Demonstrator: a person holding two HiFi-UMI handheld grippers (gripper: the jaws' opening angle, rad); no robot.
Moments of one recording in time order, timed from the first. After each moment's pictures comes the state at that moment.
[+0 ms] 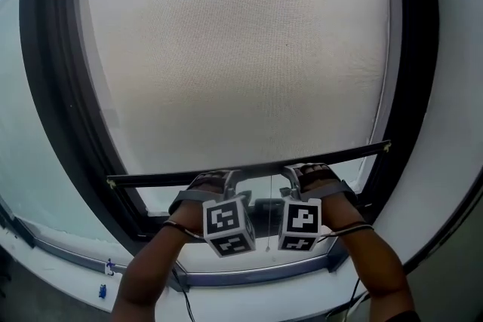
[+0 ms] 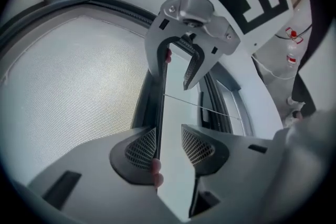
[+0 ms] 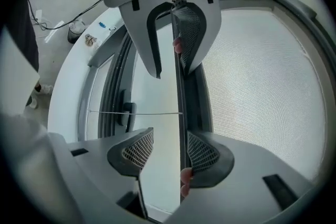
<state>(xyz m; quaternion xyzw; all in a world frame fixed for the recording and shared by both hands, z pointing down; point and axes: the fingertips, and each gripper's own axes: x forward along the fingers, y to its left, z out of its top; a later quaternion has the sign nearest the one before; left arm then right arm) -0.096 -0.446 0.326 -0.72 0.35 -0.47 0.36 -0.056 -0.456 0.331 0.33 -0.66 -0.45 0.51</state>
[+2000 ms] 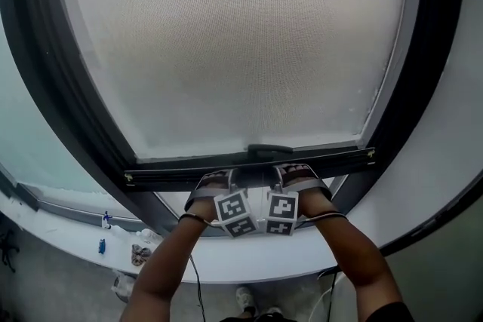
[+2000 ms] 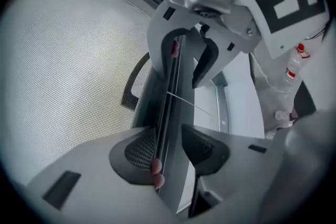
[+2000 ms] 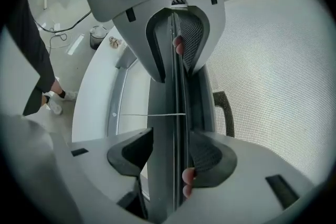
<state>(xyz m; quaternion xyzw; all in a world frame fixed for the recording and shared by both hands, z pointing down) -0.101 -0.448 0.540 -0.72 0.36 -0.54 0.23 -0.041 -0.448 0.544 0.22 -0.68 -0.37 0.59</state>
